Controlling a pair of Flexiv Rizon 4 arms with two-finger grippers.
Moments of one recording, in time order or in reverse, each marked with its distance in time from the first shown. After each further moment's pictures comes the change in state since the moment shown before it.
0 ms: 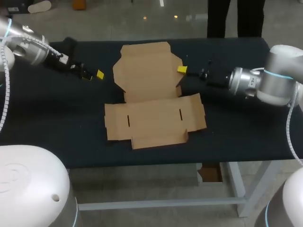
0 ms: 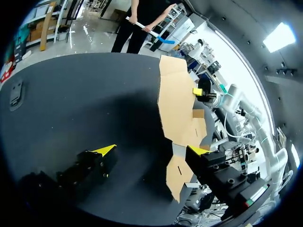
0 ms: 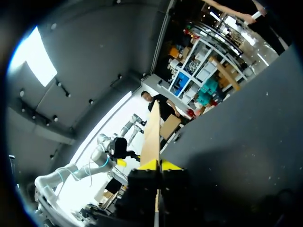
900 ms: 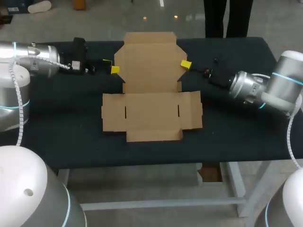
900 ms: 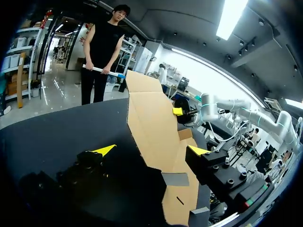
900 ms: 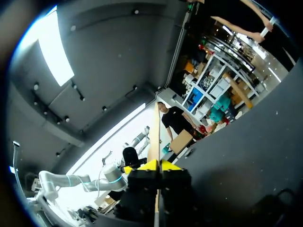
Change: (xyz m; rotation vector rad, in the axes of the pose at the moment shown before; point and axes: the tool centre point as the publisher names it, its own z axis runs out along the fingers) left arm 0.045 -0.050 0.033 0.341 0.181 0.347; right arm 0.028 0.018 -0.005 -0.128 0.109 -0.077
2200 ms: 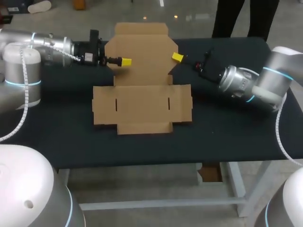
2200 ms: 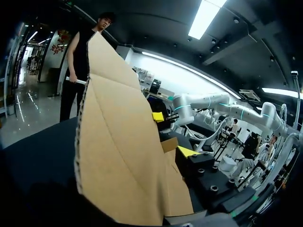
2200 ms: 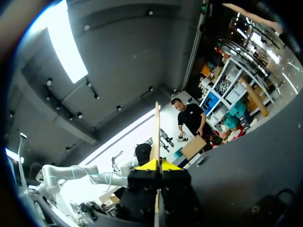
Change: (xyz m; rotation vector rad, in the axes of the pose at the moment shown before) left arm 0.007 -0.032 0.050 0.036 0.252 0.117; right arm 0.009 0.013 0.040 -0.019 0.138 -0.063
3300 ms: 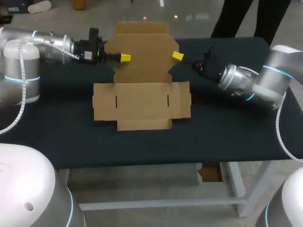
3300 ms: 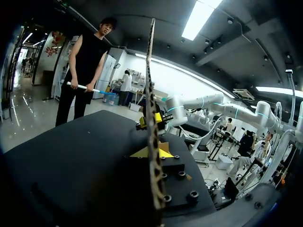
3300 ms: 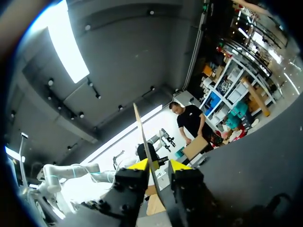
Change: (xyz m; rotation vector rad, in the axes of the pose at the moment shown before) left arm -0.001 -0.006 -0.001 0.017 0.061 0.026; right arm -0.002 0.005 0.000 0.007 0.014 -0.007
